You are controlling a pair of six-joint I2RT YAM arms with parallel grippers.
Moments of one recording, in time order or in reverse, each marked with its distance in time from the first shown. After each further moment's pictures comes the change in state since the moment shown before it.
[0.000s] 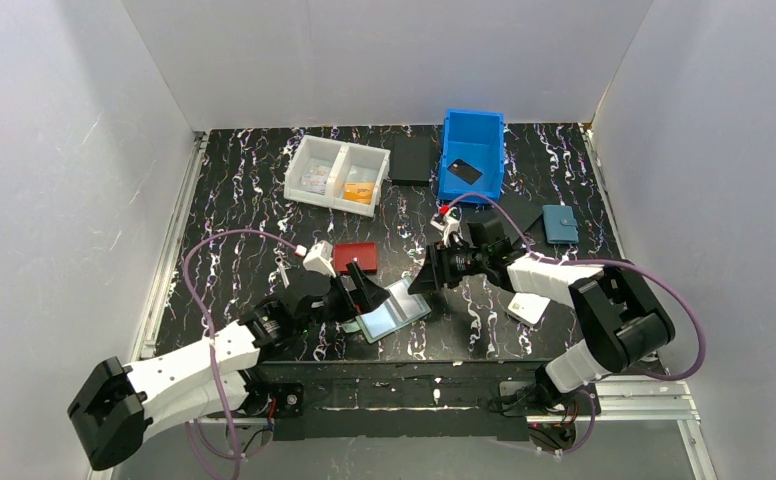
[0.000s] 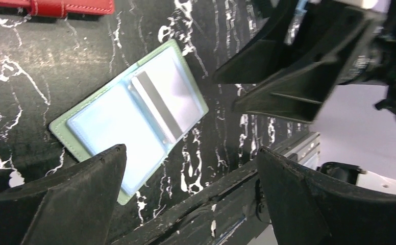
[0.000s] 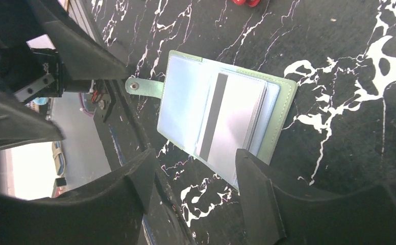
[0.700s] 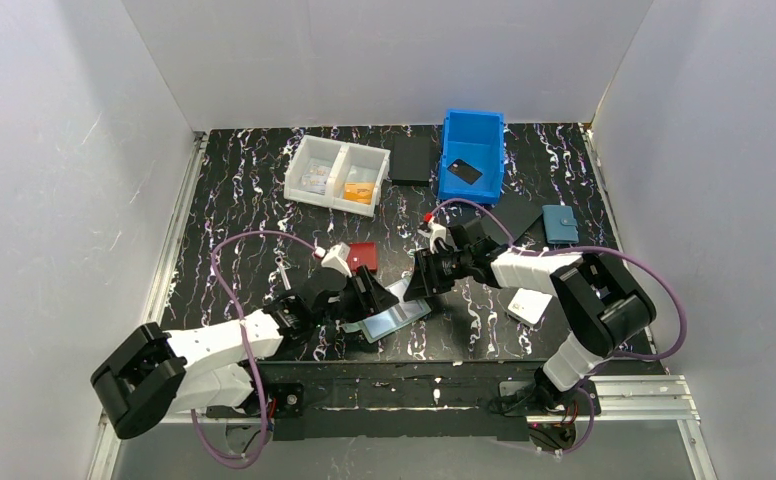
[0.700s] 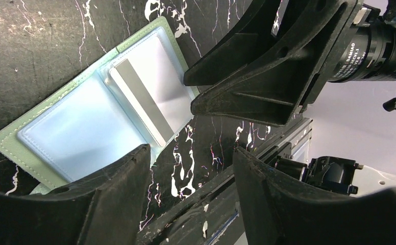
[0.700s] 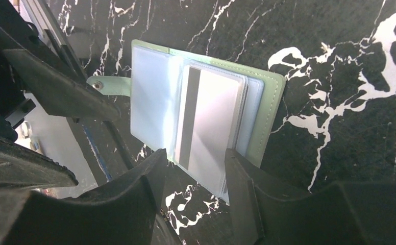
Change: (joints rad) left arm 0.001 0.222 -0.009 0.212 0.108 -0.058; right arm 0.085 0.107 0.074 -0.100 0.118 -0.019
